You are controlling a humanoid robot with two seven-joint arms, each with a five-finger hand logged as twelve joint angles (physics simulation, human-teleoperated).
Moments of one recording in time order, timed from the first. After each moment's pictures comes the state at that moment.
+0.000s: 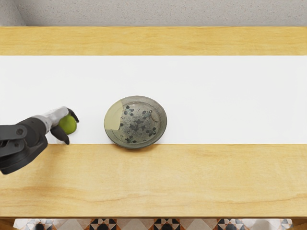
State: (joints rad) left arm -1.23 0.74 0.33 -1.64 0.86 0.45 0.60; right arm -0.04 0.00 0.00 0.11 0.04 -0.01 0.15
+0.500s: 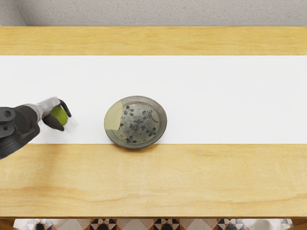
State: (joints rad) left arm -1.34 0.79 0.33 -1.66 0.73 0.43 0.61; right arm -0.04 0.00 0.00 0.11 0.04 -0.01 0.15
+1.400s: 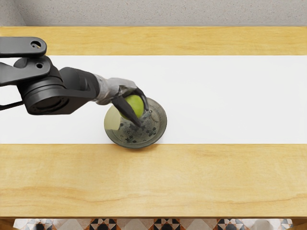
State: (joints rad) left arm -1.60 0.57 0.11 -1.67 0.22 0.12 0.61; right arm -0.04 0.00 0.00 0.11 0.04 -0.01 0.15
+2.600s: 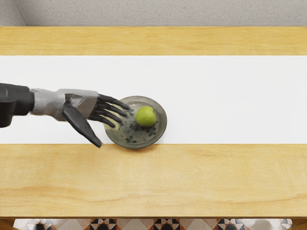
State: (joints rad) left arm -0.77 0.85 -0.78 -1.60 0.19 -0.51 0.61; right arm -0.04 0.00 0.00 0.11 0.04 -0.01 0.15
